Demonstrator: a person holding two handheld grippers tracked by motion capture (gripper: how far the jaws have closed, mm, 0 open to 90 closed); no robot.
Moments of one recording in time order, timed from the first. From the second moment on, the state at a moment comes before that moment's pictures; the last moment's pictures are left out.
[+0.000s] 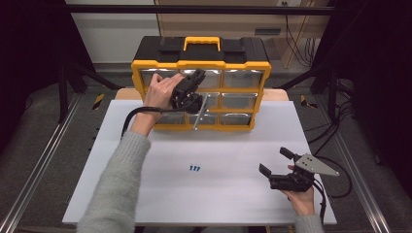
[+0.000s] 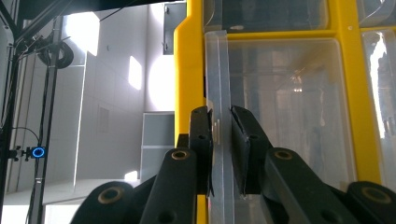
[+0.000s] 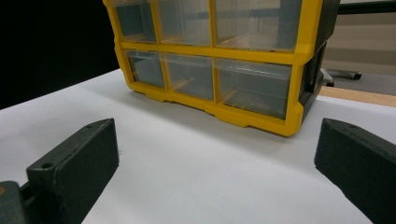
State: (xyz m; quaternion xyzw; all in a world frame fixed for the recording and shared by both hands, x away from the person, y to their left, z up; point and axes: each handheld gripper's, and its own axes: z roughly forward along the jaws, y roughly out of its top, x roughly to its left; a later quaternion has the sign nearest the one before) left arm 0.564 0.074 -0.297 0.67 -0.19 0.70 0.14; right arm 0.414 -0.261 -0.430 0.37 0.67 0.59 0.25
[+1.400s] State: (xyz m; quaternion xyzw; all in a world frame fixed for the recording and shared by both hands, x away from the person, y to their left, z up) left arm 0.525 0.081 -0.297 0.66 -0.22 0.71 0.13; right arm 0.413 -0.260 -0.429 0.37 0.67 0.59 0.25
